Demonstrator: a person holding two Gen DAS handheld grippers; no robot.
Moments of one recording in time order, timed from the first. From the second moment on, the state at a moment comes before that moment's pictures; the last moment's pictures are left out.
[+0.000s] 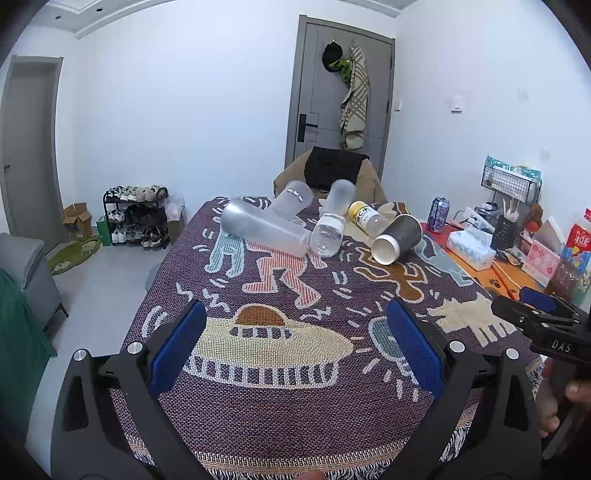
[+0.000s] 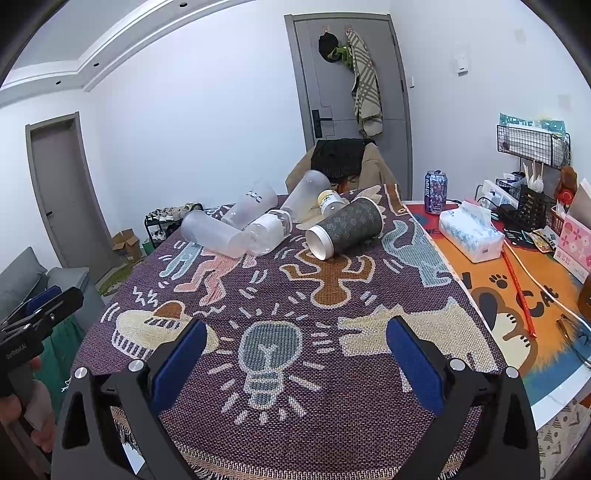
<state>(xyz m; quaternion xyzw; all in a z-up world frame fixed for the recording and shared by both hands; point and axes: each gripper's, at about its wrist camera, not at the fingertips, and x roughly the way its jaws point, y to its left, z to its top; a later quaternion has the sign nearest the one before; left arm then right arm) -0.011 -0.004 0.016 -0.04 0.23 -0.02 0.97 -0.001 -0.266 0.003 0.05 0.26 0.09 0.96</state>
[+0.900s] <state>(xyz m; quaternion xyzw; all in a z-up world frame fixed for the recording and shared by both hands) -0.020 -0.012 0.020 -0.03 0.22 -0.04 0.97 -0.009 -0.280 0.009 0.06 0.25 0.08 0.96</state>
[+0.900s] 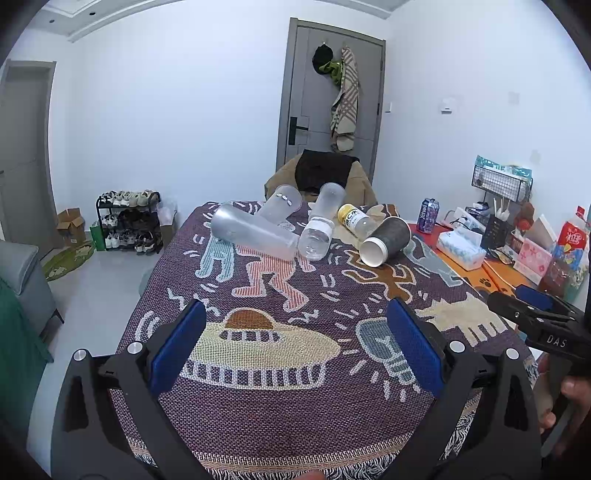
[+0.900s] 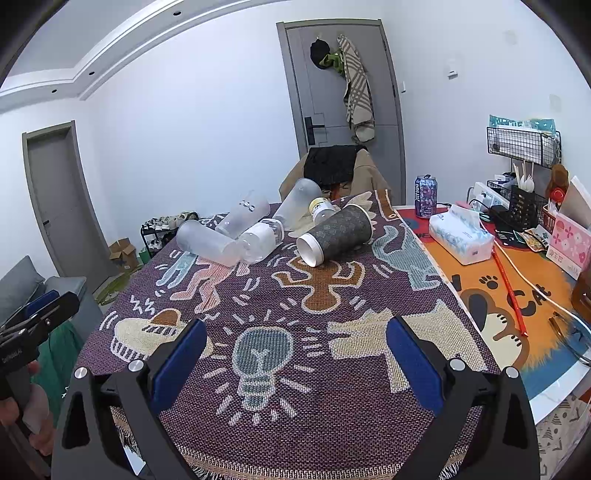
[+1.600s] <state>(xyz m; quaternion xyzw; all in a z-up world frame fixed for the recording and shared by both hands) -0.015 -0.014 0.023 -0.03 0.22 -0.04 0.97 -0.002 -0.284 0.007 0.07 0.25 0.08 0.96</state>
